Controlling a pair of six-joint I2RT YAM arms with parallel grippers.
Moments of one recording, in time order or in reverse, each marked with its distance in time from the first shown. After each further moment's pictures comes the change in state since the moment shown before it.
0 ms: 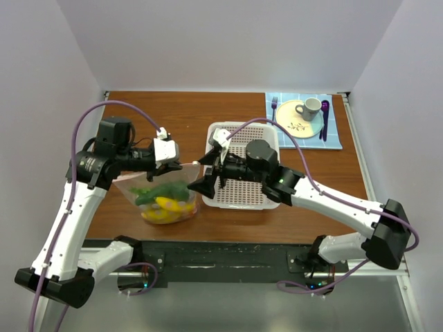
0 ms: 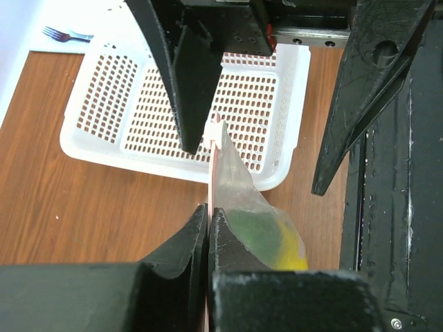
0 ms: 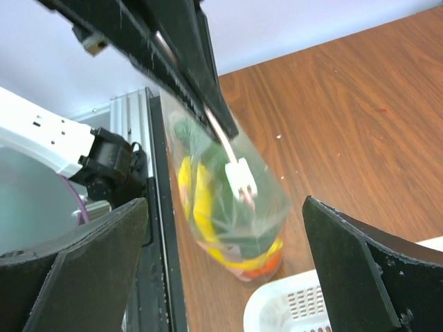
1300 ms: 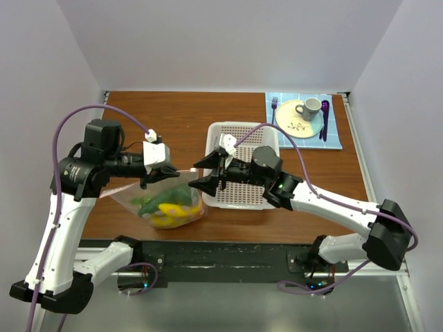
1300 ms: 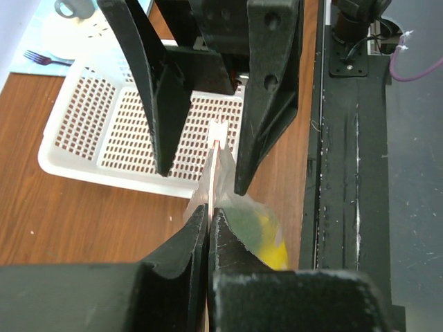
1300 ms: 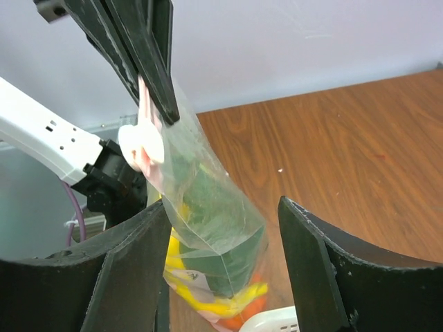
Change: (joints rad) left arm 0.000 -0.047 0.106 -0.131 0.082 -0.063; right arm -0.001 -0.016 -0.113 0.248 -0.059 -0.027
